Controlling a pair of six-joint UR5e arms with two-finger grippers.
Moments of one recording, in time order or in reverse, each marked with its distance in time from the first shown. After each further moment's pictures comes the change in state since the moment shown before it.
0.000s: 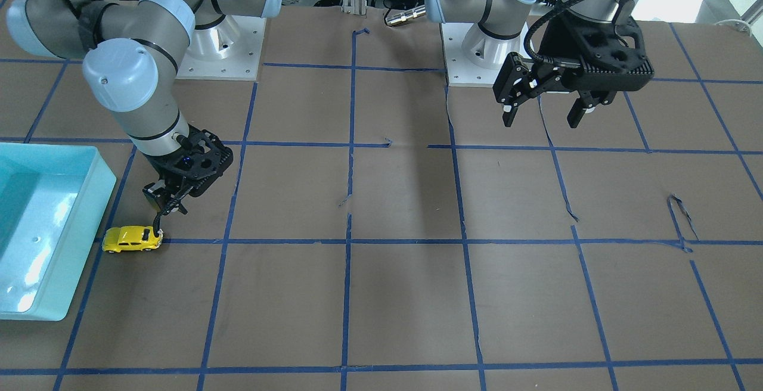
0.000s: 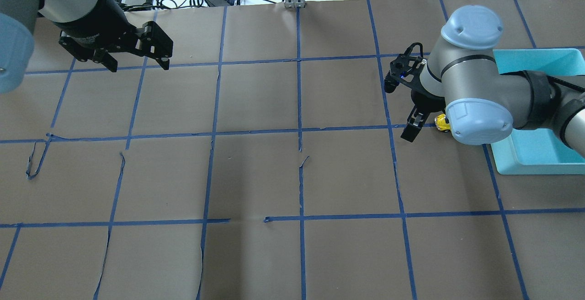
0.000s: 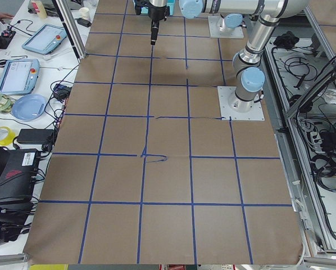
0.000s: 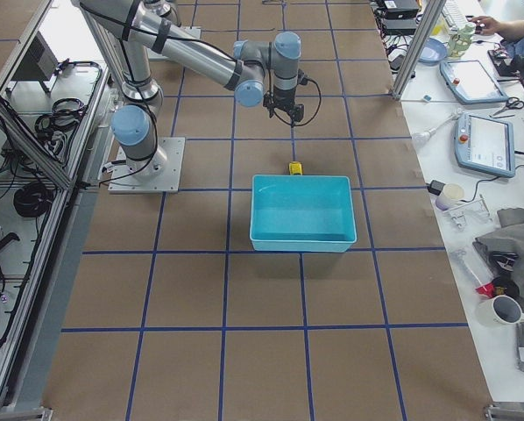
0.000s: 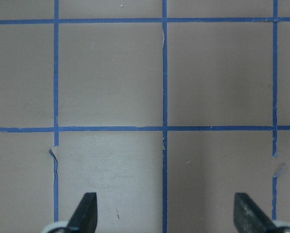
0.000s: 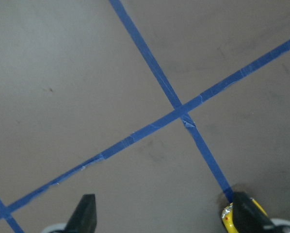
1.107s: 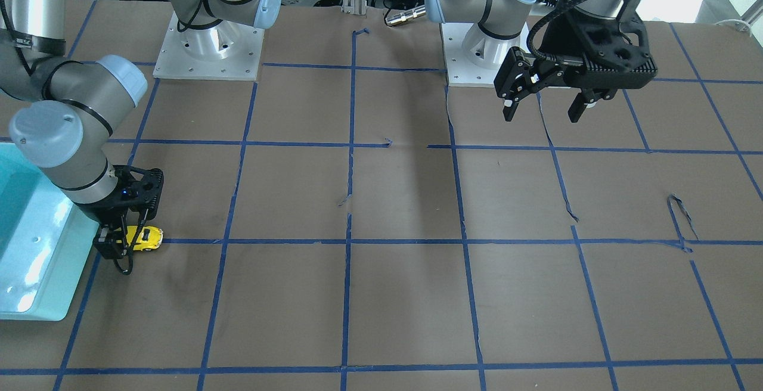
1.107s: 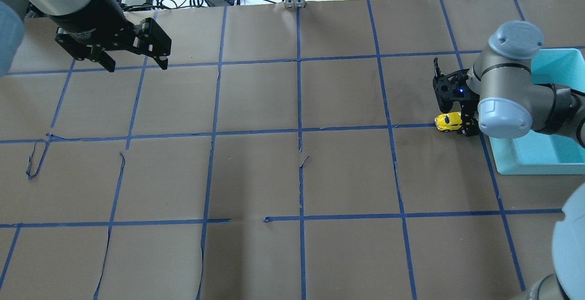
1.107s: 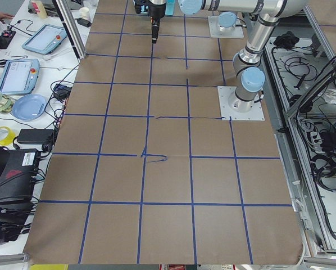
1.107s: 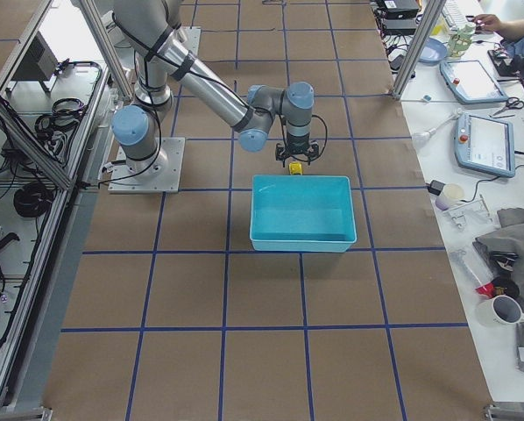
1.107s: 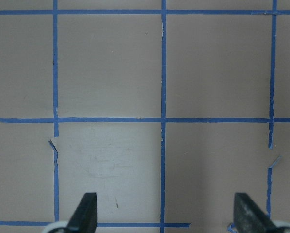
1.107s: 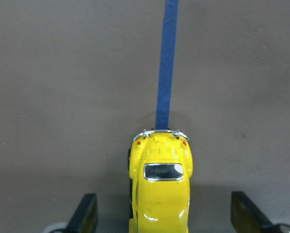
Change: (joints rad) left arm 0.000 -0.015 0.043 -0.068 -0.002 -0.003; right arm -0.187 0.182 0.003 -0.244 -0.051 -0.747
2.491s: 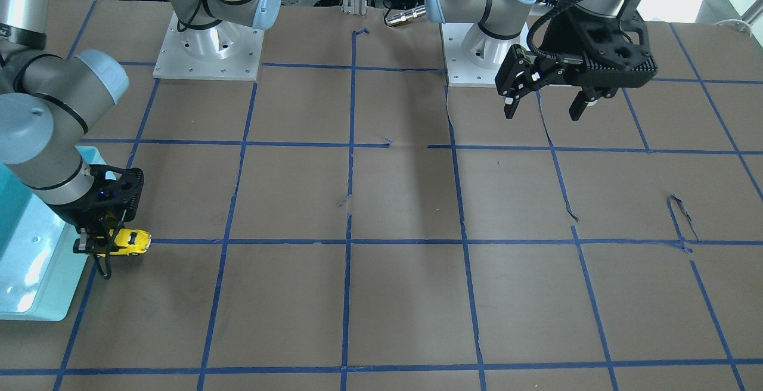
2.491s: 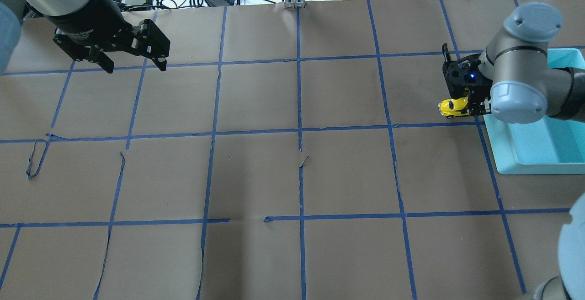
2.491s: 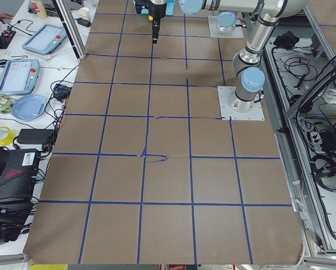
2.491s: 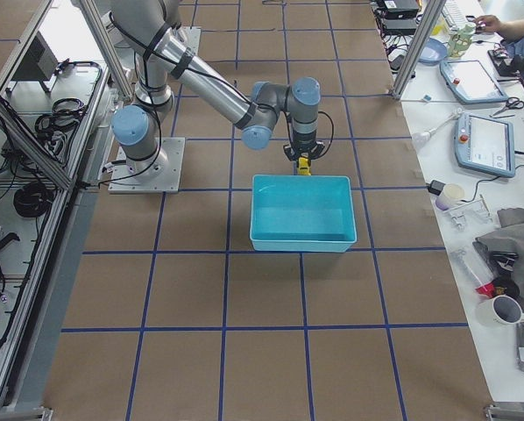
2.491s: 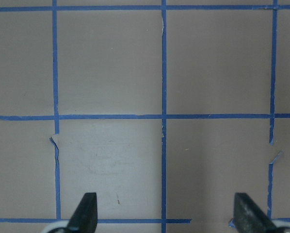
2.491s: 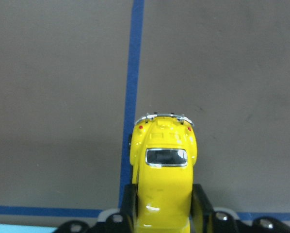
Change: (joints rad) left arm 0.003 0.004 0.000 -0.008 0.001 0.015; right arm -0.018 -0.034 -0.118 0.122 0.019 -0.016
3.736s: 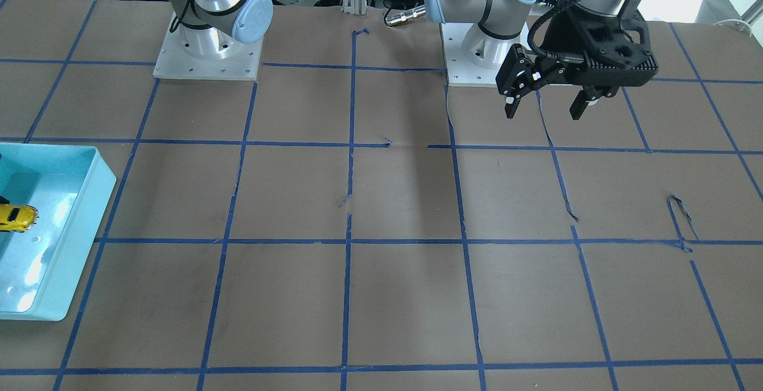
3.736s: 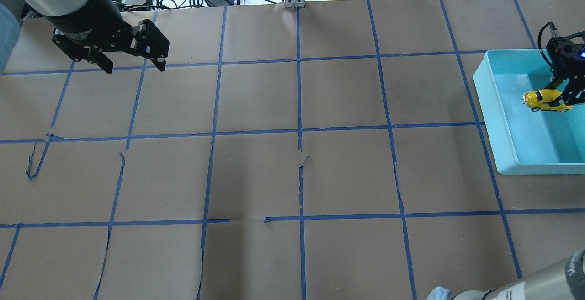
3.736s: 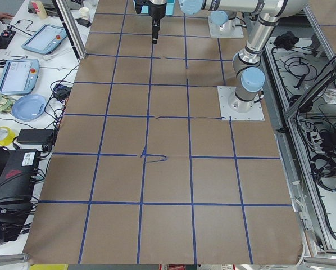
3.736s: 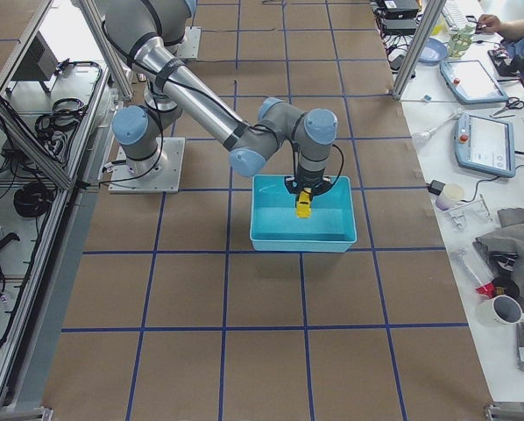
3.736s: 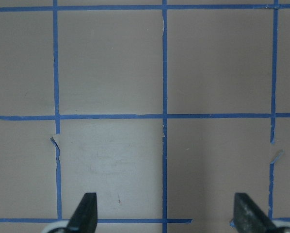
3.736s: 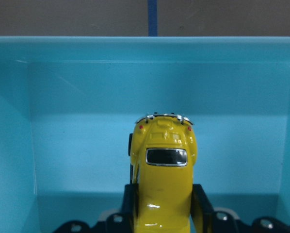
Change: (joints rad) left arm 0.001 0.001 -0.001 0.000 0.002 0.001; right arm -0.309 0.025 -0.151 0.218 0.014 -0.211
